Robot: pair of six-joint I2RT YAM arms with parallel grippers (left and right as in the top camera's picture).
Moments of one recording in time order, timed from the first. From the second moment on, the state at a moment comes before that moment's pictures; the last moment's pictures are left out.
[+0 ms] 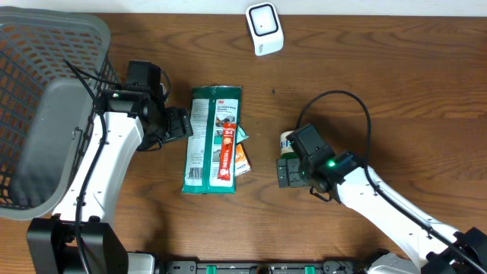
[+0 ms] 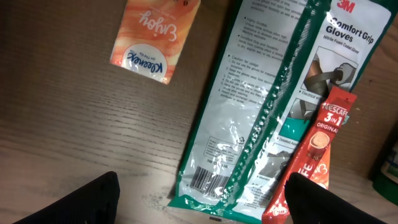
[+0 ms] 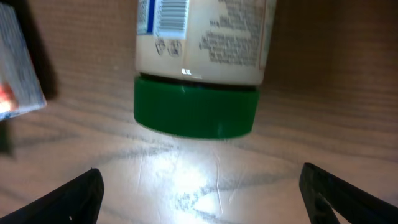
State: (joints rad) left arm -0.09 1.56 1.23 -1.03 0.12 -0.36; right arm 0.60 1.41 0.81 -0.65 0.07 0.49
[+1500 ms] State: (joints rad) left arm -0.09 1.56 1.23 -1.03 0.12 -0.36; right arm 0.62 1.58 0.81 -0.47 0.15 0.57
